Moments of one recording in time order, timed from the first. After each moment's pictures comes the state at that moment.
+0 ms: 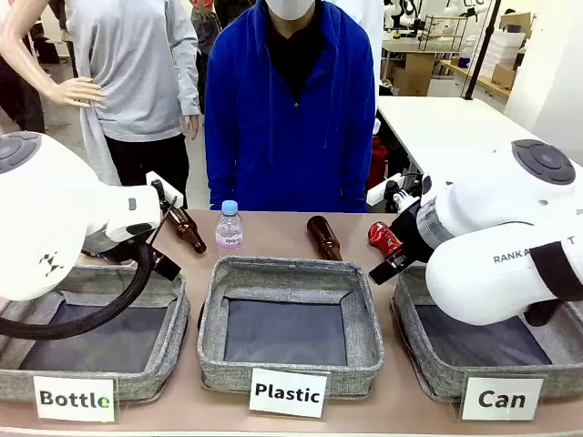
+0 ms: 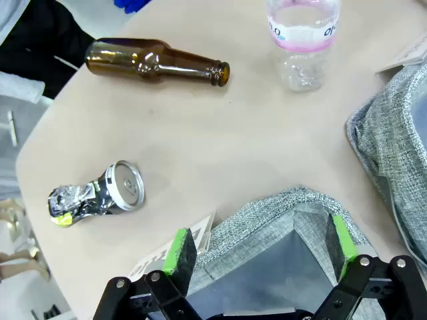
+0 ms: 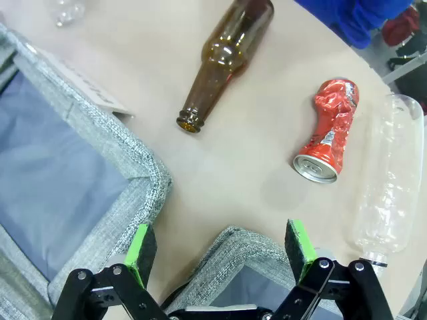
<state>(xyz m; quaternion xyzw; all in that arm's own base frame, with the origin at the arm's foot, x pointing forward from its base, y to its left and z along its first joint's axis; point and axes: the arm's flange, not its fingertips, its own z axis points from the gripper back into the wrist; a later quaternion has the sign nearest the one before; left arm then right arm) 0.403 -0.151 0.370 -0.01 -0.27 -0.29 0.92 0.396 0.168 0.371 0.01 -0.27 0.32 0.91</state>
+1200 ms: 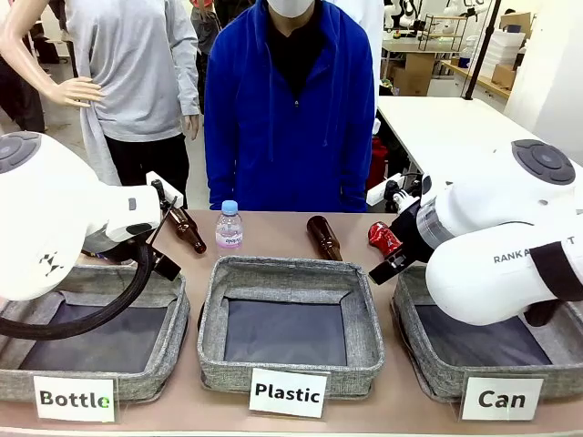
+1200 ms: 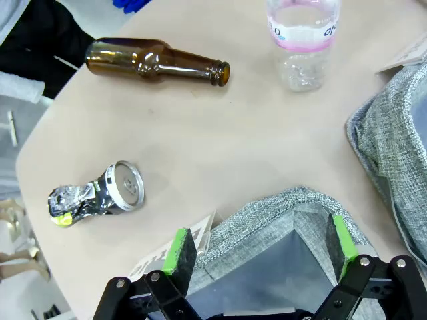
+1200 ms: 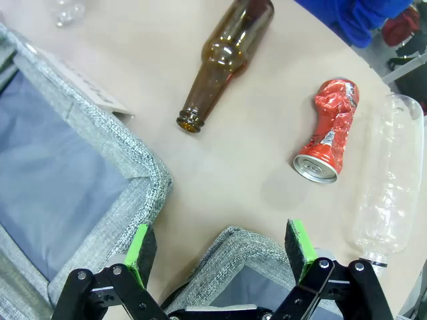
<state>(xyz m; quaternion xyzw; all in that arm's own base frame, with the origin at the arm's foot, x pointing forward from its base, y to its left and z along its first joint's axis) 0.403 -0.151 0.370 -0.01 -0.27 -0.29 0.92 0.396 0.168 0.371 0.01 -0.27 0.32 0.91</state>
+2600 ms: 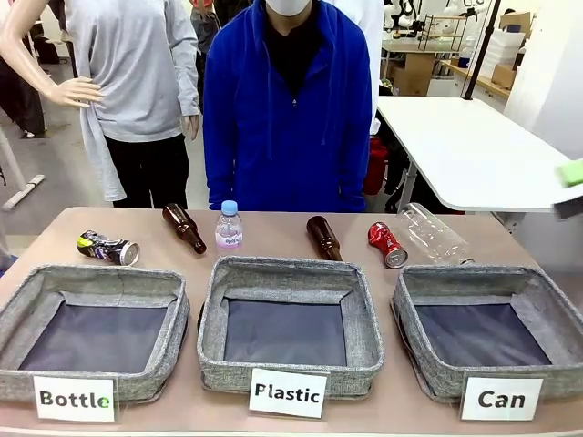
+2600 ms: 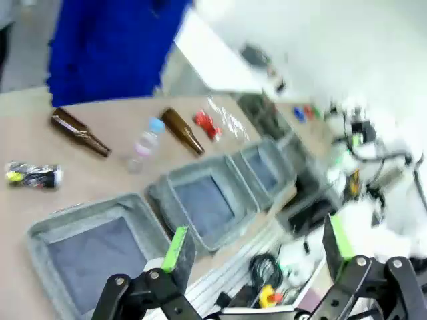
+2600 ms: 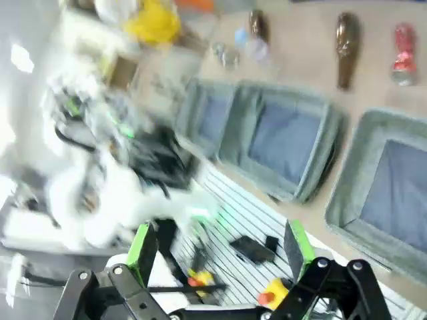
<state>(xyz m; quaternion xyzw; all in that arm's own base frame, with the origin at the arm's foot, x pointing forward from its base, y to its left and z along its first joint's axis) 0.228 0.087 0.609 -0.50 -0.36 -0.11 0.78 0.256 -0.069 0.568 0.51 -0.20 0.07 0.84</state>
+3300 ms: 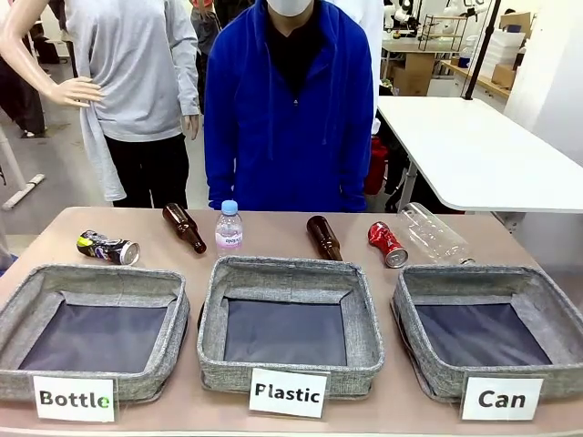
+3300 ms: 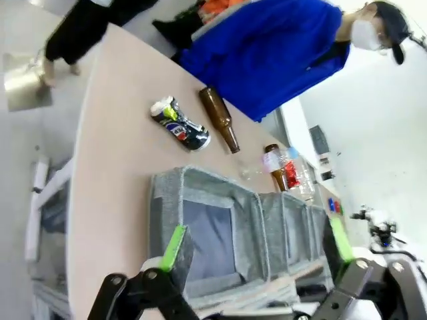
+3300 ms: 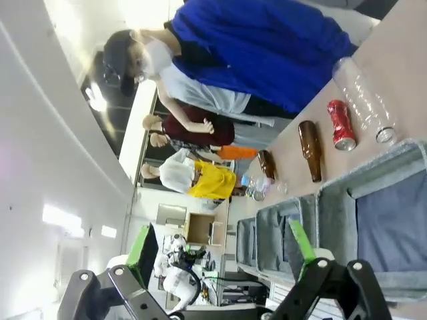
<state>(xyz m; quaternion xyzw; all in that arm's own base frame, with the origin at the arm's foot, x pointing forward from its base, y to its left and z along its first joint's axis) 0.230 0.263 0.432 -0.49 -0.37 0.14 0.78 0.256 -0.219 0.493 0.61 -0.29 -0.19 0.71</state>
